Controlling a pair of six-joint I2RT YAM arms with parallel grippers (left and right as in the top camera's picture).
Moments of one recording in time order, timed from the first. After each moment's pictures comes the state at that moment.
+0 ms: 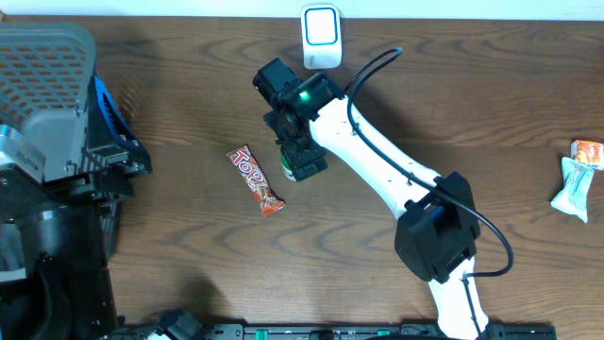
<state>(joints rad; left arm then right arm) -0.68 0.78 1.46 -0.40 -0.87 0.09 0.71 2.18 2.01 -1.18 -0.05 1.83</state>
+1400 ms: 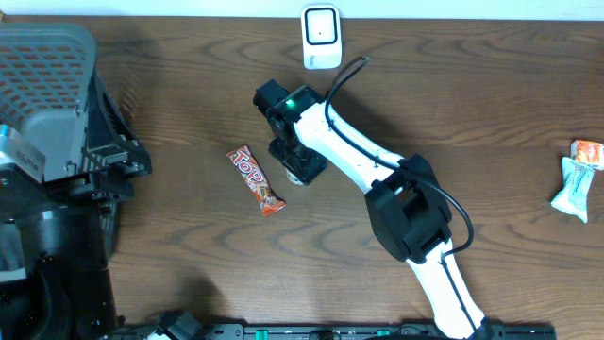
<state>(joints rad) -0.68 0.78 1.46 -0.40 -0.87 0.09 0.70 2.36 2.01 -1.21 -0.05 1.43</state>
